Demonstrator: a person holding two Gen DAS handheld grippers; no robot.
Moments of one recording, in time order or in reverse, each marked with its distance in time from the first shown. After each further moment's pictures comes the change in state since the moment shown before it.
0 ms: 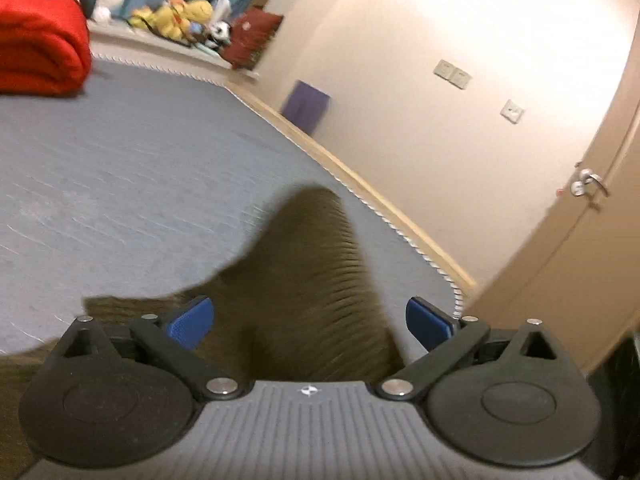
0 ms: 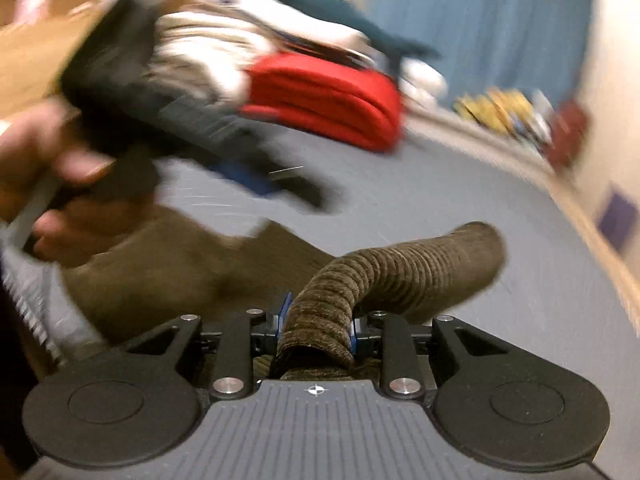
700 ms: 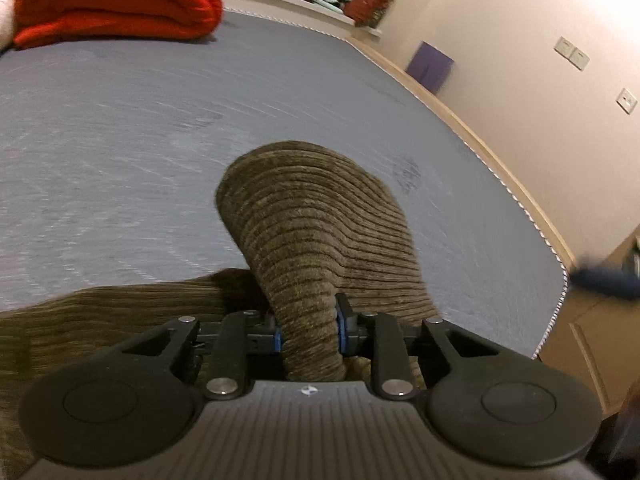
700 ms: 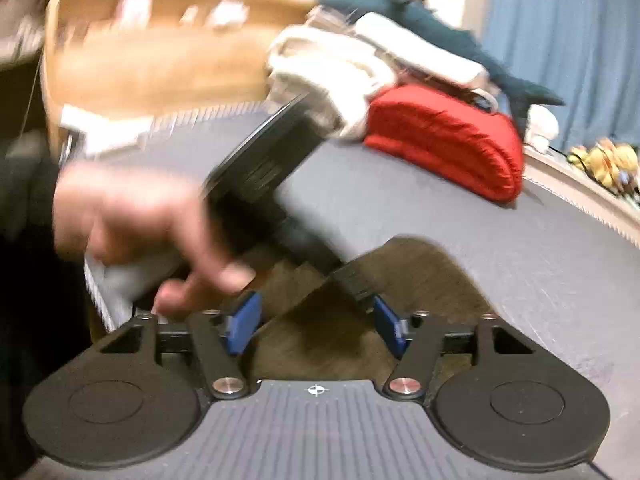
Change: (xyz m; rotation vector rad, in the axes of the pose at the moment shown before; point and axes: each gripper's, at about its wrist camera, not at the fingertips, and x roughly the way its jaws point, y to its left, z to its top) left arm -0.031 0.086 -0.015 -0.102 0.132 0.350; right arm 0.009 0.001 0.071 0.096 -0.089 0.255
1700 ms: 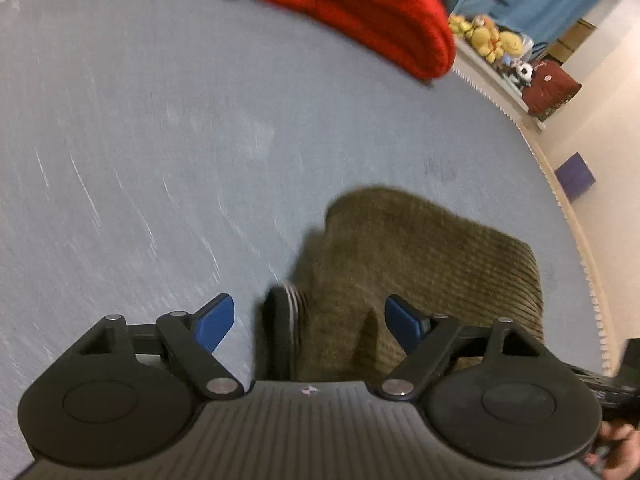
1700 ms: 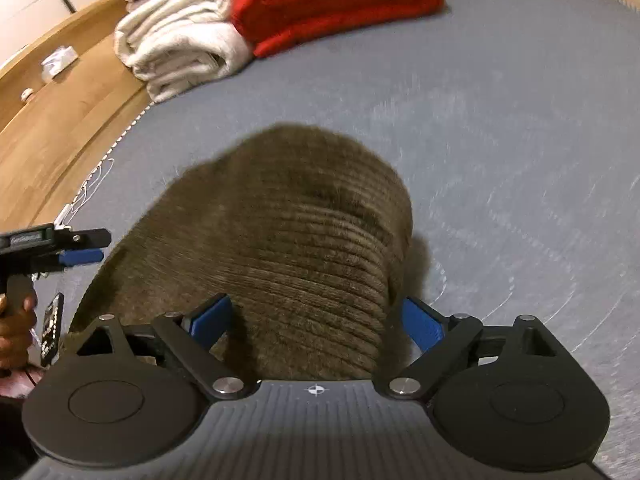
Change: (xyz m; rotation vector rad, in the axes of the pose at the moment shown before) left arm -0.116 0.197 -0.031 -0.468 -0.014 0.241; right arm 0.165 -0.072 -0.053 0.598 0.323 0.024
